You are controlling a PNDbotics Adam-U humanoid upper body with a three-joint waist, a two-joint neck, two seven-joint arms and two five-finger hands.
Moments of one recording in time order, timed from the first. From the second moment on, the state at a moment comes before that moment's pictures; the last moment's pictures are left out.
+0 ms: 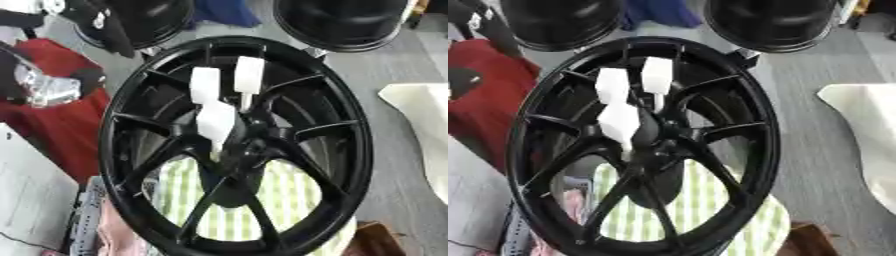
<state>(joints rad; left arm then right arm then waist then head) -1.04 0.92 -0.41 -1.85 -0.10 0.11 -0.90 0.19 -0.74 -0.21 -1.99 -0.04 -0.18 -0.60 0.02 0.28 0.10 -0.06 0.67</state>
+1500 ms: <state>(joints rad) -1.17 0.69 -0.53 -1.65 -0.26 0.25 -0.90 0.15 -0.72 -0.18 -1.99 -0.07 -0.16 -0.59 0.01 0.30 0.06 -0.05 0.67</state>
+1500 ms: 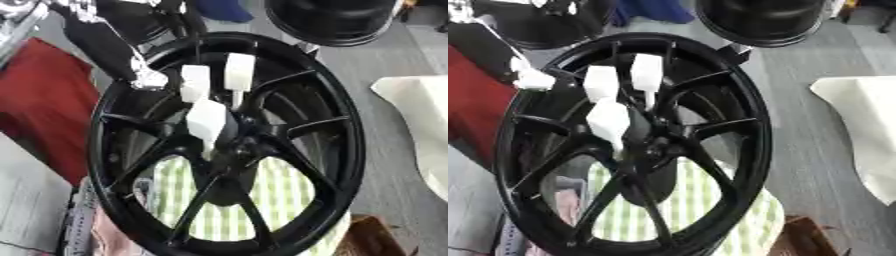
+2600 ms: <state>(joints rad) -1.16 0.66 -0.57 -1.58 -0.30 0.25 -0.90 0.14 -0.70 -0.17 -1.99 -0.08 -0.15 -0.60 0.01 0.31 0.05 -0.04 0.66</state>
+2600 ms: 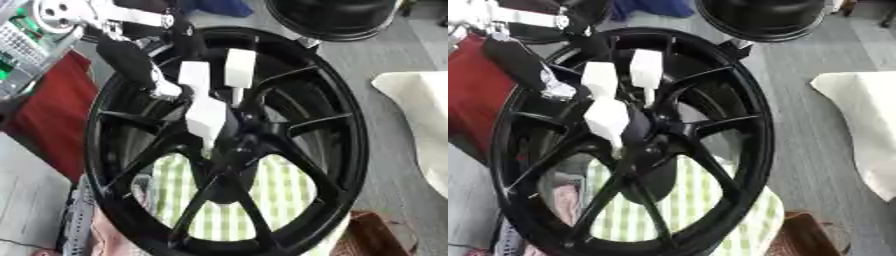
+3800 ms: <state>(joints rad) -1.15 0.63 -0.57 -1.52 -0.37 0.24 -0.90 0.13 -0.68 -0.16 -1.99 -0.09 -0.15 -0.60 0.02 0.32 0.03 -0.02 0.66</state>
